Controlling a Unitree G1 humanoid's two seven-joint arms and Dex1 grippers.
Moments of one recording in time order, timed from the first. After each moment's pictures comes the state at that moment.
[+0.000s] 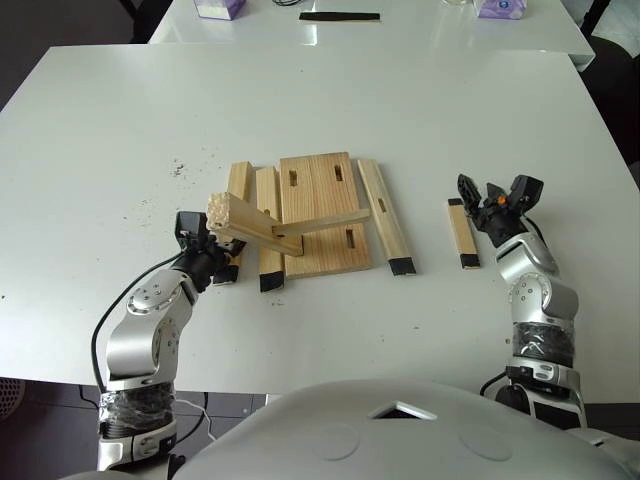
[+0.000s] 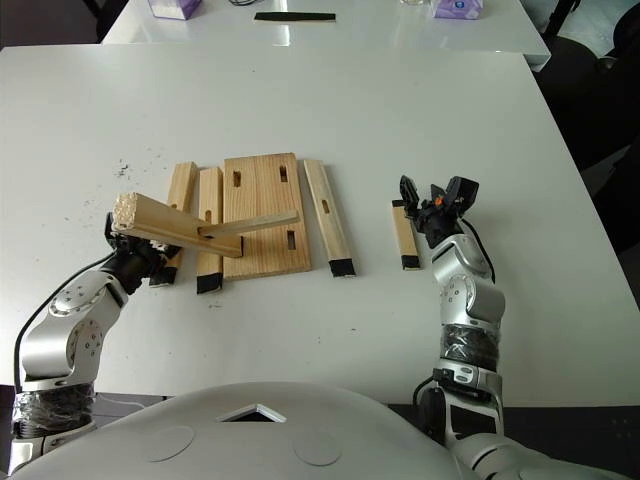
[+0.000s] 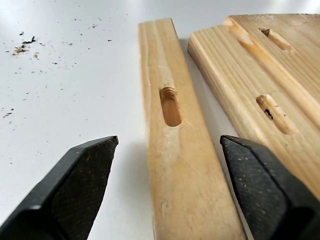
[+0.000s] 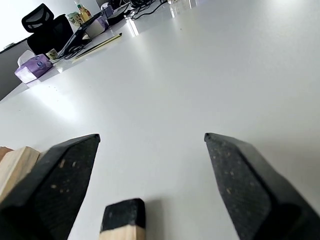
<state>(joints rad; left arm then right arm) 0.23 0.36 0.19 -0.36 -0.35 0.68 -0.27 -0.05 -0.15 -0.29 0.07 0.46 0.39 0.23</state>
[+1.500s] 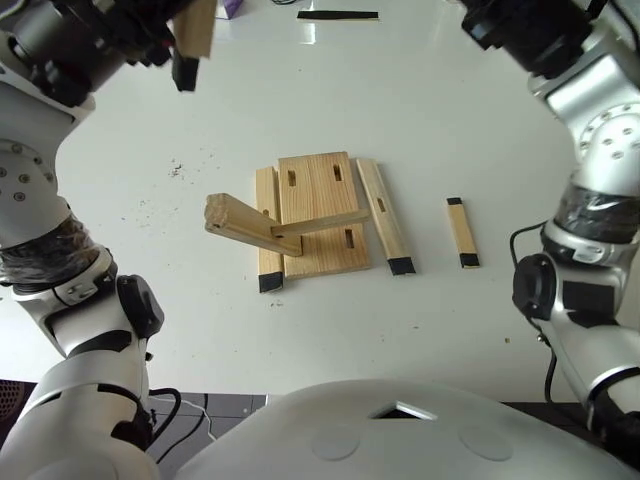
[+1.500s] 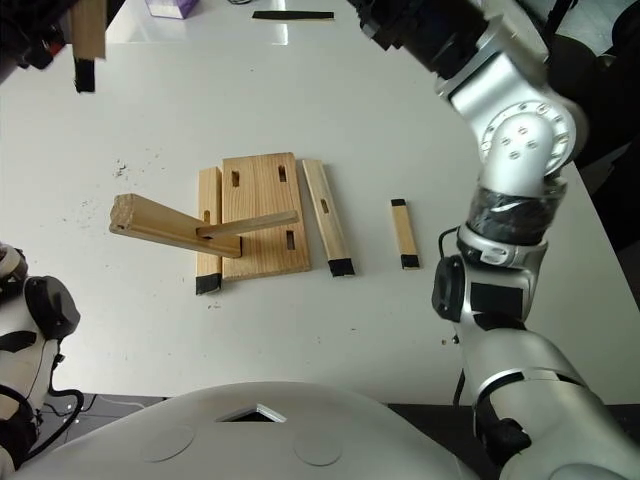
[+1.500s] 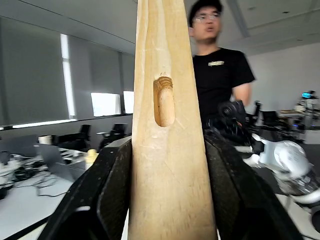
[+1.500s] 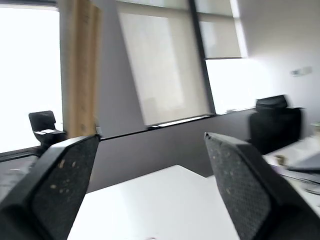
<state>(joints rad) -0.66 0.63 0.40 -0.27 -0.99 0.81 -0.85 -0.85 -0.36 -0.25 -0.10 1.04 0.84 0.66</state>
